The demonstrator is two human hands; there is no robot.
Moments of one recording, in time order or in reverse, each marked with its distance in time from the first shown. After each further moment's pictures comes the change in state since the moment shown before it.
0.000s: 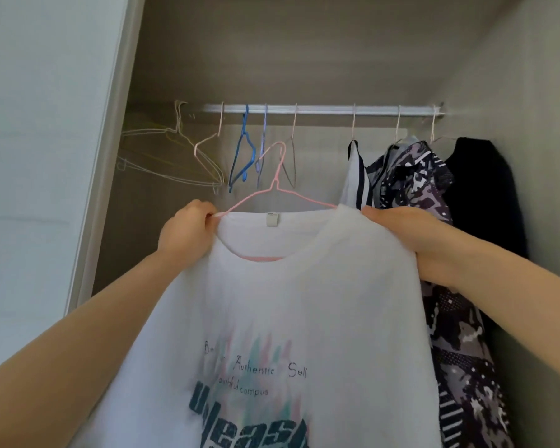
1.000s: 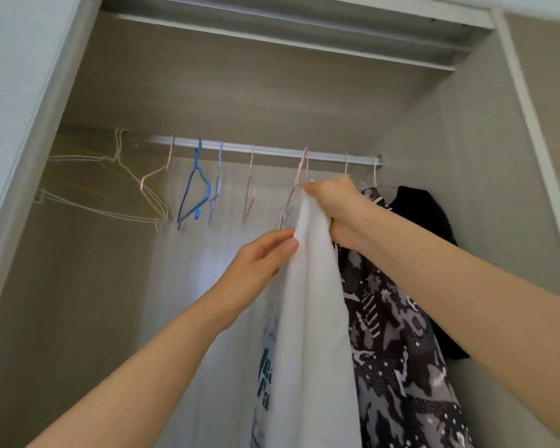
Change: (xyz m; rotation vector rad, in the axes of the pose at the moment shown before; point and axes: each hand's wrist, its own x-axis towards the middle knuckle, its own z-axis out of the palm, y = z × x) left_hand -0.015 0.120 0.026 -1.188 -0.454 0.249; right_hand 0.064 -0.078 0.057 -0.012 0.342 -0.217
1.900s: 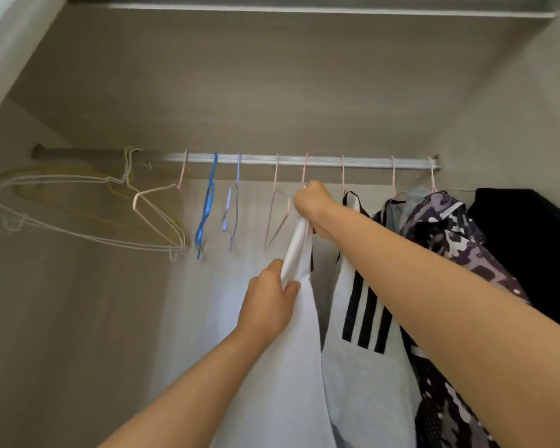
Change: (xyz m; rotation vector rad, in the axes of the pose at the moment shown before) left_hand 0.109 -0.107 -0.025 0.651 0.404 -0.028; right_hand 0.173 0.052 0.071 -0.419 -0.052 -0.159
